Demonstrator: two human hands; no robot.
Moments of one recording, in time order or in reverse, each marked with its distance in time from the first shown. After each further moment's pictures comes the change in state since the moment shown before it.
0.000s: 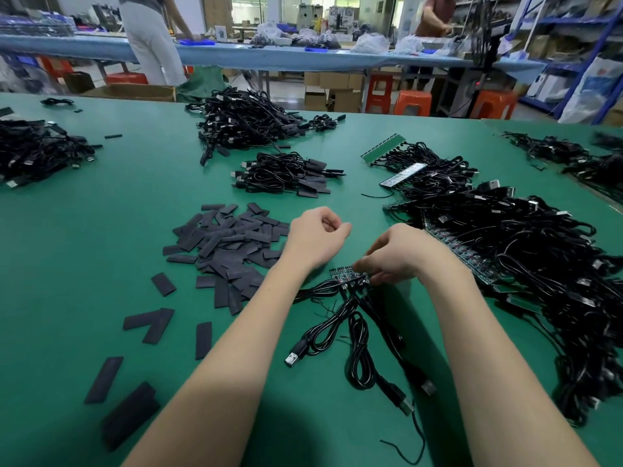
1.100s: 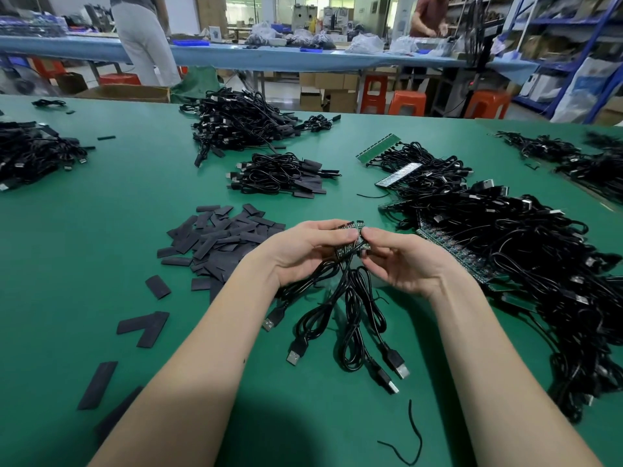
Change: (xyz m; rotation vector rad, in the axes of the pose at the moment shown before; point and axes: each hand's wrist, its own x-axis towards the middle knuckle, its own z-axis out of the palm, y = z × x) left_hand -0.012 0.001 -0.026 -0.850 -0.695 -0.173; right_hand -0.015 0.018 0.000 1.207 -0.353 -0.035
